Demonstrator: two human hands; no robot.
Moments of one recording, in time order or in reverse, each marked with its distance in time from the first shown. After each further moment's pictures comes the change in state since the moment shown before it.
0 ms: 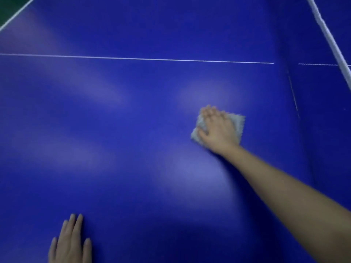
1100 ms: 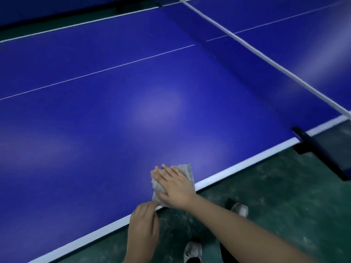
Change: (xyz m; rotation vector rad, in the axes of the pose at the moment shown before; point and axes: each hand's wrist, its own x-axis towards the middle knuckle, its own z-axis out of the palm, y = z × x) left_hand -0.076 -0.194 -0.060 -0.309 -0.185 1.016; right_hand -0.318 -0.378 0.082 0.120 -0.076 0.065
